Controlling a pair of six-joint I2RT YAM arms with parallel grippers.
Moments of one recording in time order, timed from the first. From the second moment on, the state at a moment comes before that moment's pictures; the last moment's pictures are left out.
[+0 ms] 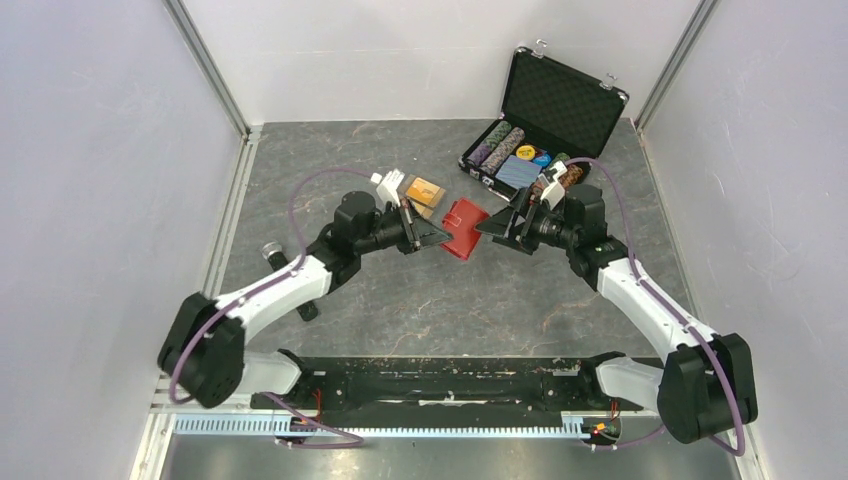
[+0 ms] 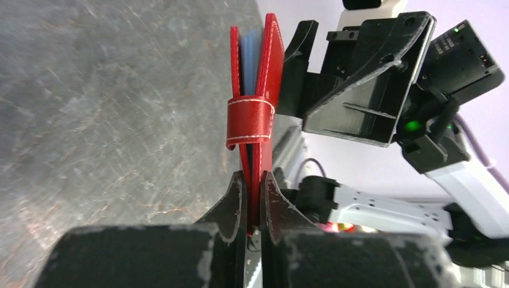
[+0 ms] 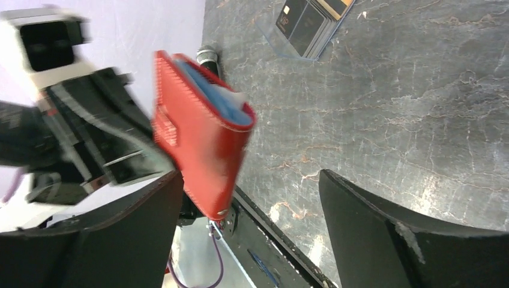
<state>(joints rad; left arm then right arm) -0.59 1.36 0.73 0.41 0.54 -1.02 0.27 1.16 0.72 0.02 -0.64 0.84</state>
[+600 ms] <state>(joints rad) -0.71 1.08 0.97 -0.45 -0.02 -0.19 0.31 1.22 0.89 -0.07 -0.66 0.85</state>
